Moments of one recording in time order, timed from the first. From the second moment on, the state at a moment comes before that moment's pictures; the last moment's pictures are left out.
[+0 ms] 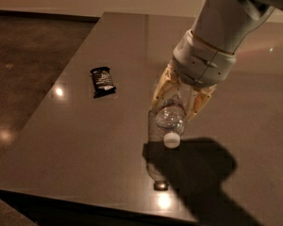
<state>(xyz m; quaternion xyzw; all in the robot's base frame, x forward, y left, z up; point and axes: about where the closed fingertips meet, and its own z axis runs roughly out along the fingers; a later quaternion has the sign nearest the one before) 0.421 -0.068 0.924 -0.98 0.07 0.05 0.17</state>
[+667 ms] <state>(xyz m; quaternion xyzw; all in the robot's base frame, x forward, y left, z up) 0.421 -0.071 0.944 -0.96 0.17 0.05 0.22</state>
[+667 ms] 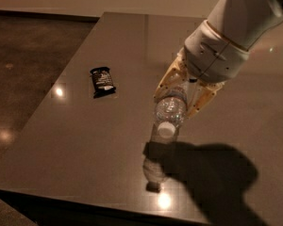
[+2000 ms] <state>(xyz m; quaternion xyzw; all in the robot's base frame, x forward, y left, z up) 0.436 -0.047 0.976 -0.94 0.25 -0.02 0.24</state>
